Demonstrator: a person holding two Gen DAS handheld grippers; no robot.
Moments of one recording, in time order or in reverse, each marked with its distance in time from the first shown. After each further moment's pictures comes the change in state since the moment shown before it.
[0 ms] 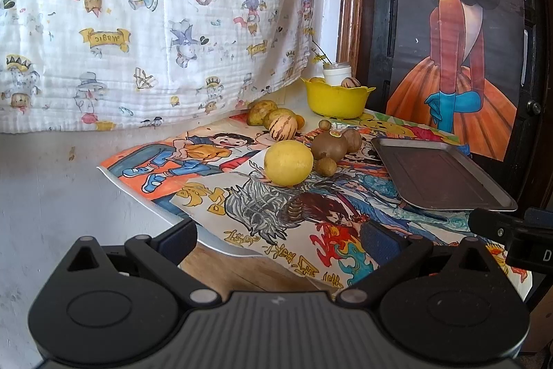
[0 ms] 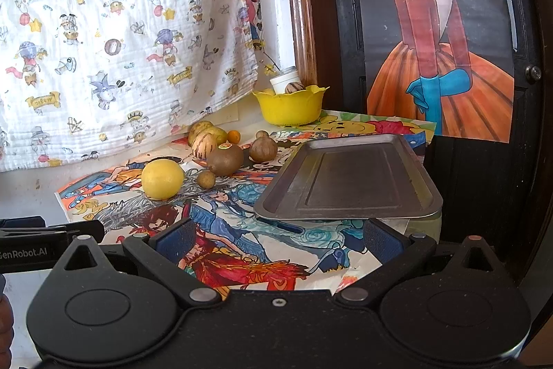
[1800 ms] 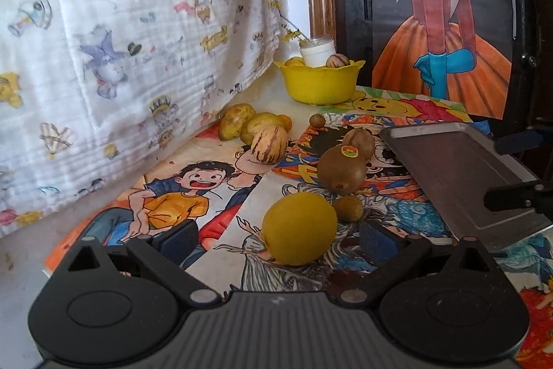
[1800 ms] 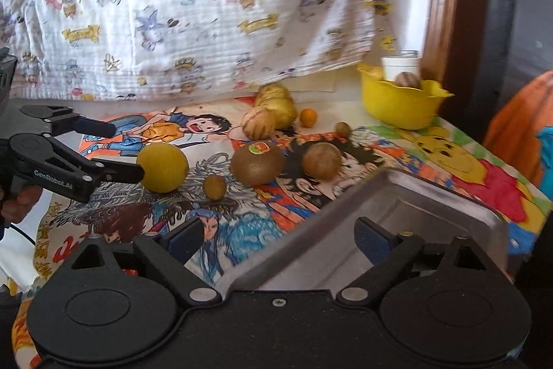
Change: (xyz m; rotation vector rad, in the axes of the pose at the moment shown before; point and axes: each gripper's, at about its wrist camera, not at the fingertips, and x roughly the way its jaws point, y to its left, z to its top) left arm 0.131 0.009 0.071 0.174 0.114 -0.080; right arm 0.160 -0.033 0.102 -0.379 0.225 0.406
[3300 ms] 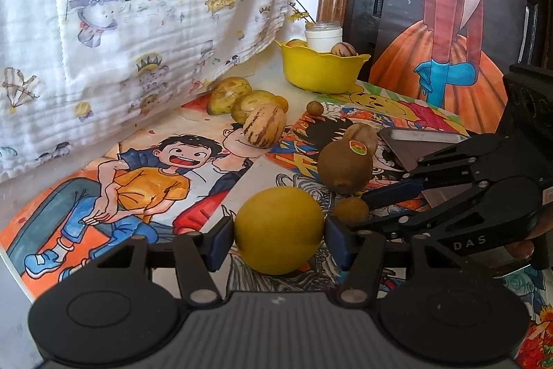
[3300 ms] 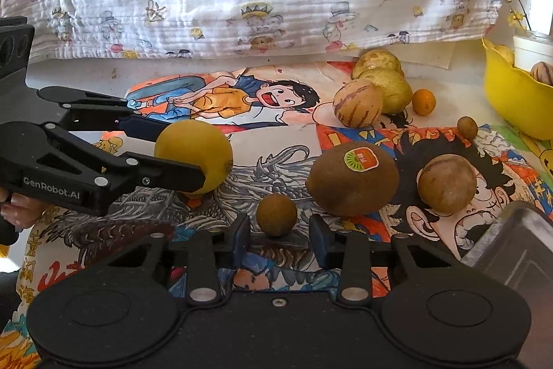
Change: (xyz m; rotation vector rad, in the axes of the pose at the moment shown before) left arm 0.035 0.021 0.000 -0.130 0.052 -0.092; right arm 0.118 0.023 0.035 -0.111 0.146 0.308
